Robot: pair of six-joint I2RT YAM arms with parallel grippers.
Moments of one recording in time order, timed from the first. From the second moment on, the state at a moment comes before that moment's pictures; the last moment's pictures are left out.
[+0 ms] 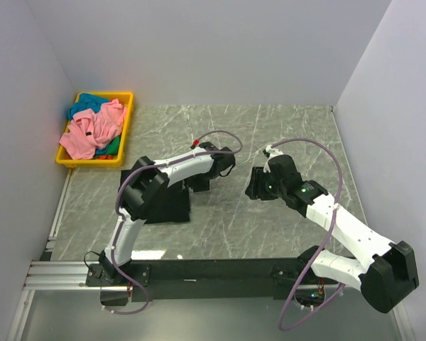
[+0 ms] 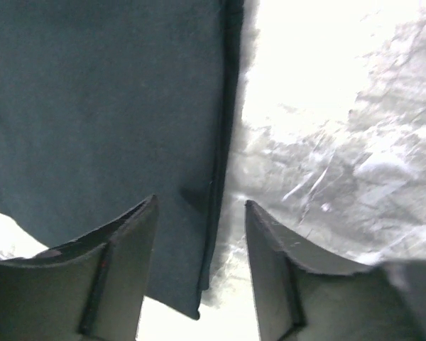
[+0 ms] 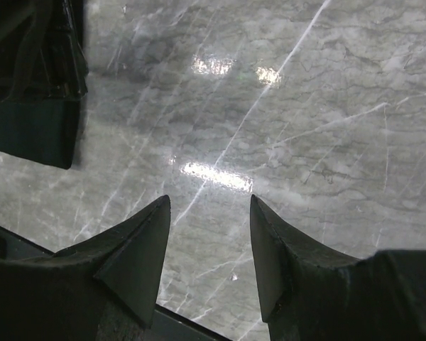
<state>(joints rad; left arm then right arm) -0.81 2.15 1.69 -1.20 -0.57 -0.96 0.52 1.06 0.76 -0.47 -0.04 0.47</state>
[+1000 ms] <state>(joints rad) -0.66 2.02 1.28 -1.09 -0.71 -0.92 0.52 1.05 0.74 -0.47 -0.05 0.47</state>
